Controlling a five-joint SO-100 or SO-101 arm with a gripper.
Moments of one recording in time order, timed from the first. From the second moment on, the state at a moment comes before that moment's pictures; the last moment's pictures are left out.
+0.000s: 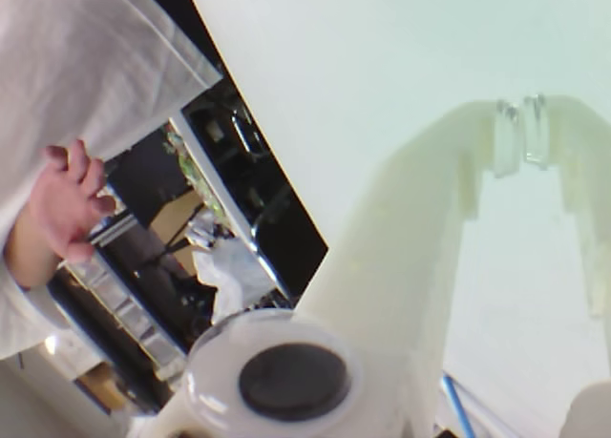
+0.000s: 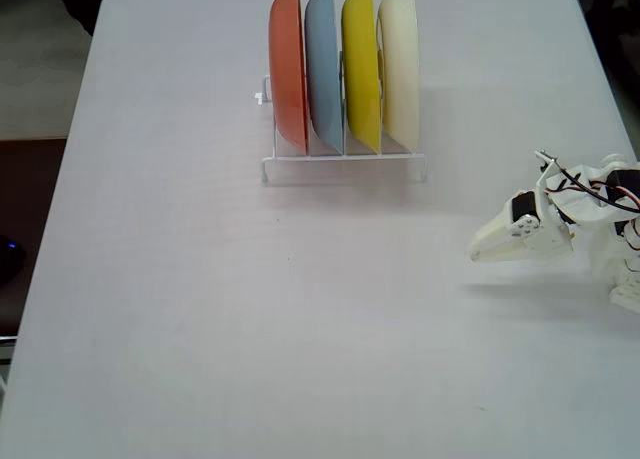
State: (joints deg) arm -2.4 188.3 179.9 37.0 6.9
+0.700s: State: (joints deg) arm -2.4 188.3 179.9 37.0 6.9
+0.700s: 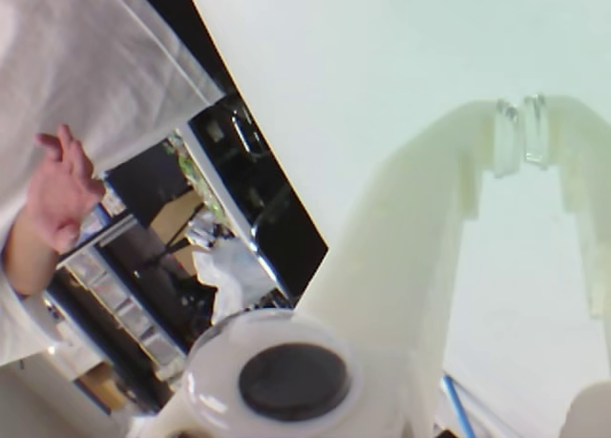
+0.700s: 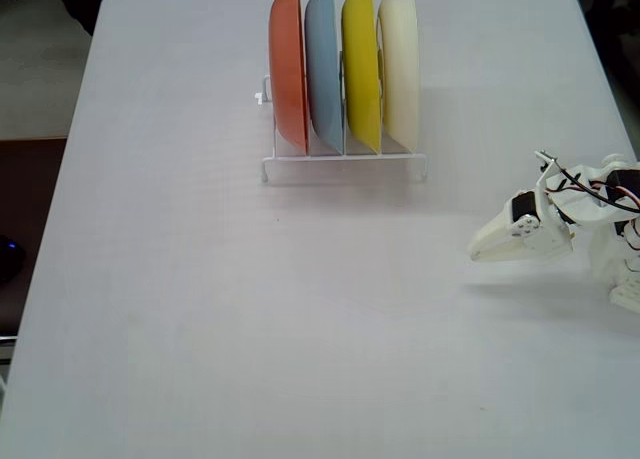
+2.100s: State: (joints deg) arm 21.5 163.7 128.0 47.6 -23.6
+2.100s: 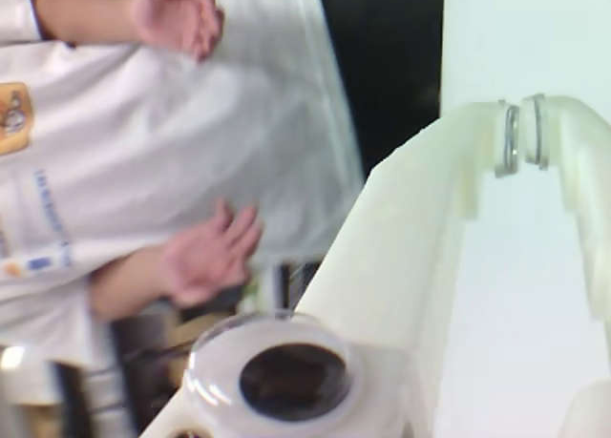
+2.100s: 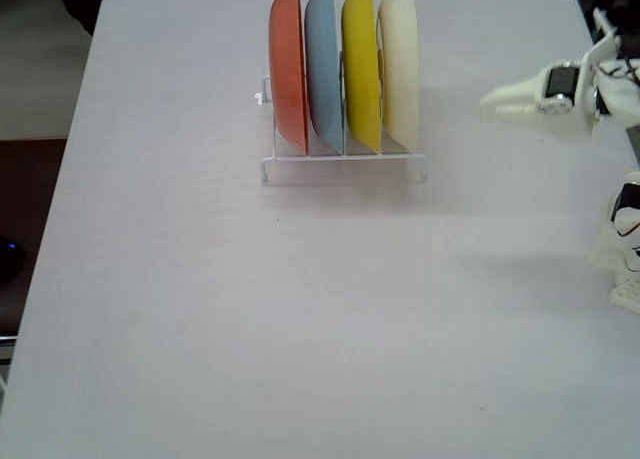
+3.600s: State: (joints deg) arm 36.3 105.6 82.4 48.8 -46.5
